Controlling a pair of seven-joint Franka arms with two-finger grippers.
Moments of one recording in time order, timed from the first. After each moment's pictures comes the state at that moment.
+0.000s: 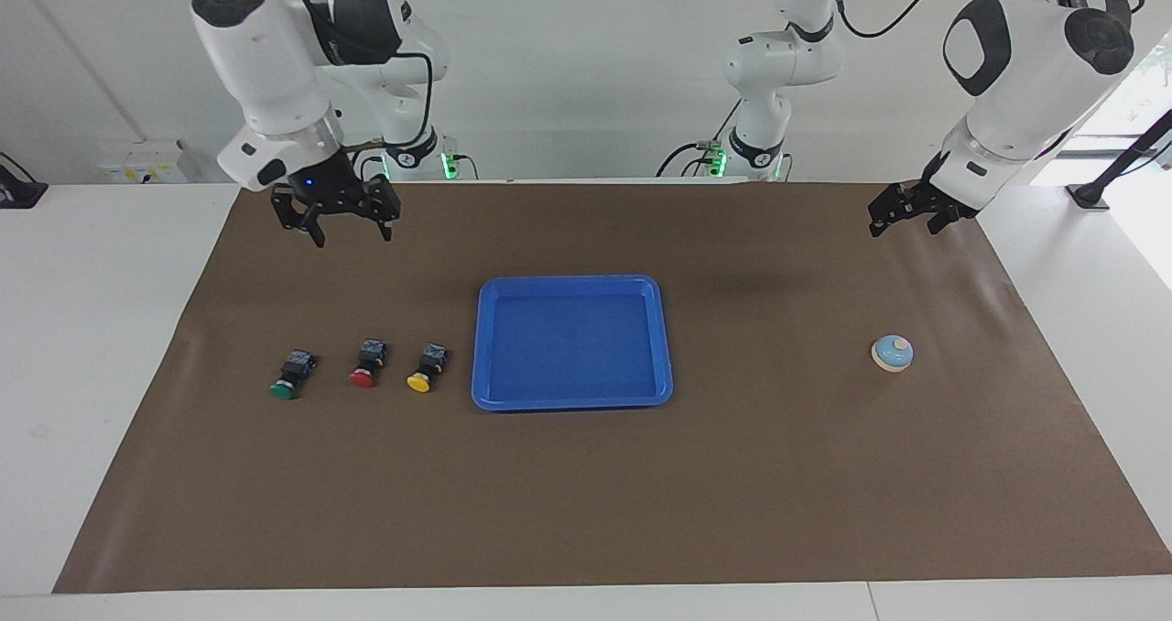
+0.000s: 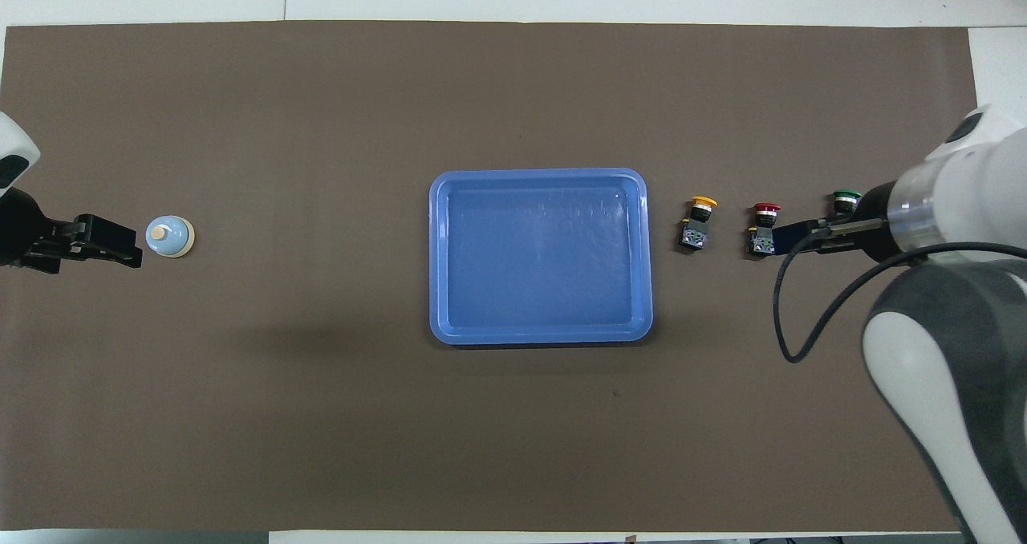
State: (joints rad) left arm 0.03 -0.03 -0.03 -1.79 -0.02 1.61 0.02; right arm 0.03 -0.09 0.09 -1.97 0.04 1.91 0.03
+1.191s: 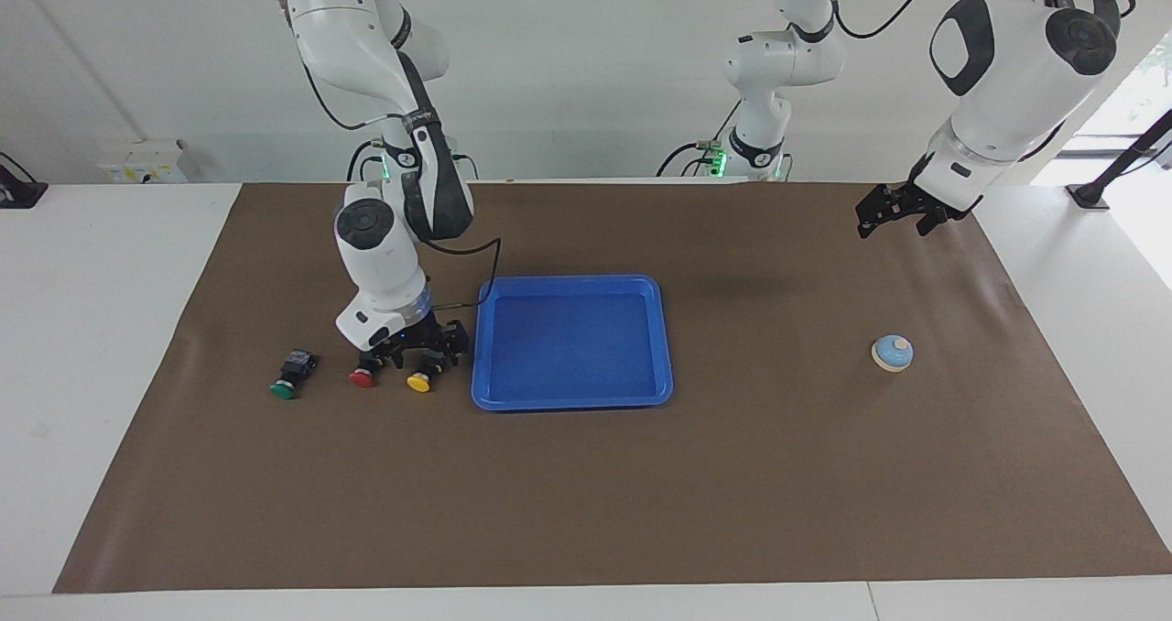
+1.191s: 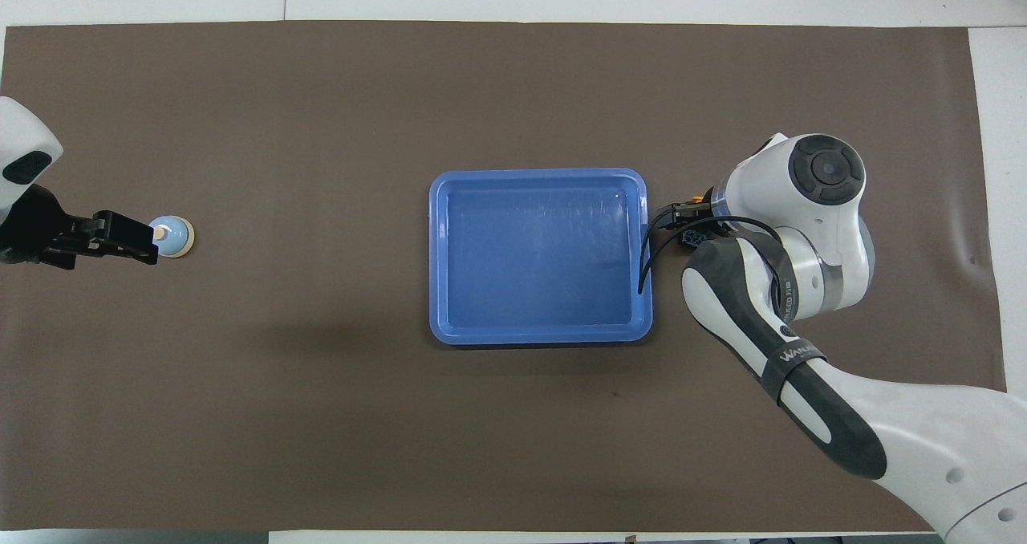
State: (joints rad) left arm -0.01 -0.03 -0.03 -1.77 -0.02 1.61 0.00; right arm 0.11 0.31 0.09 -2.02 -0.03 2.37 0.20
